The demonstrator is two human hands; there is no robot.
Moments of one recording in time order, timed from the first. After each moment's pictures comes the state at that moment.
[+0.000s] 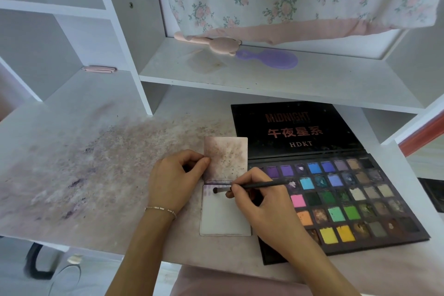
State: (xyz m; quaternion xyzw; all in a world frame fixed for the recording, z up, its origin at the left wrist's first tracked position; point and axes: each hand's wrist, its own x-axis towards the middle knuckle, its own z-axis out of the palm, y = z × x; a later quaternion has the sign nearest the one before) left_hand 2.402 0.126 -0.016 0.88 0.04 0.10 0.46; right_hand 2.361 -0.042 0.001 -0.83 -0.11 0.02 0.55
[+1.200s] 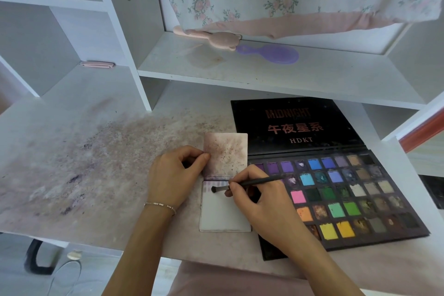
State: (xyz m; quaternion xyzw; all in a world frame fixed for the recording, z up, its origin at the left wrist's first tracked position) left_hand 2.402 0.125 -0.016 0.88 0.05 0.10 0.47; right_hand 2.363 -0.042 0.000 -0.84 -0.10 0.04 0.52
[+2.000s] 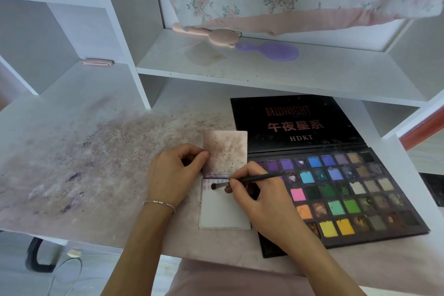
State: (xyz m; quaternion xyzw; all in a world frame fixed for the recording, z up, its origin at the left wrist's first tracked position) left_hand 2.402 0.125 -0.016 0.88 0.05 0.10 0.46; right_hand 2.363 -0.041 0.003 -0.84 -0.11 0.04 0.52
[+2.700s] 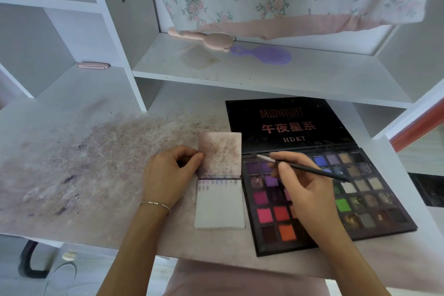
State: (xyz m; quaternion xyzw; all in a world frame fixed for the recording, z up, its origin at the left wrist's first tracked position) left_hand 2.401 0.125 -0.015 0.88 0.05 0.10 0.46; right_hand 2.362 -0.085 0.012 -0.78 -0.04 -0.11 0.62
